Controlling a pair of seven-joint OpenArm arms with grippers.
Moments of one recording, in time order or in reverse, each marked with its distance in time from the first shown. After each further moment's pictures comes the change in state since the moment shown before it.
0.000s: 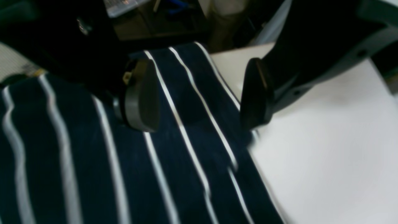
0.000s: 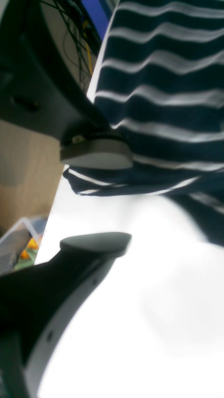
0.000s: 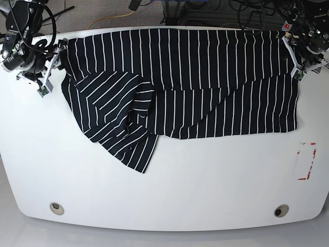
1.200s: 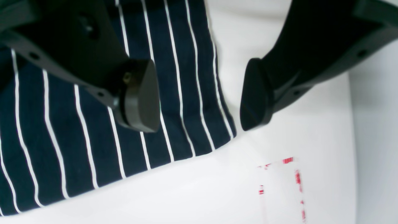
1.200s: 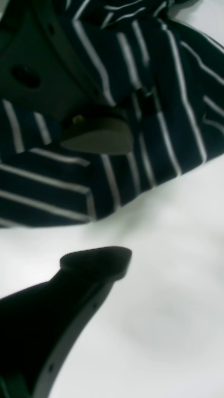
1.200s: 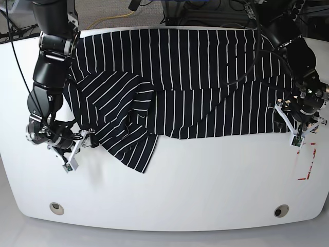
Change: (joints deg) left arm -37.4 11.1 1.6 -11.1 15.8 -0.2 0.6; right arm 44.0 -8.1 -16.4 -43.9 -17.1 -0.1 23.3
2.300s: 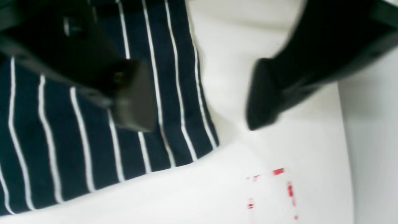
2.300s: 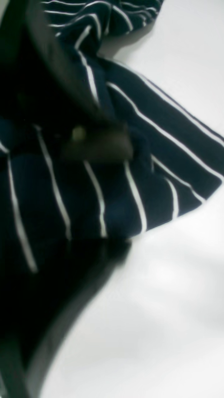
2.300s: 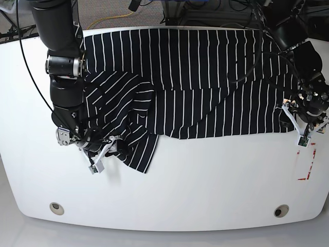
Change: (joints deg) left arm -0.6 -3.7 -0.2 -4.0 0.0 0.2 0.0; right arm 10.4 -5.2 -10.4 -33.4 -5.2 -0.2 29.2
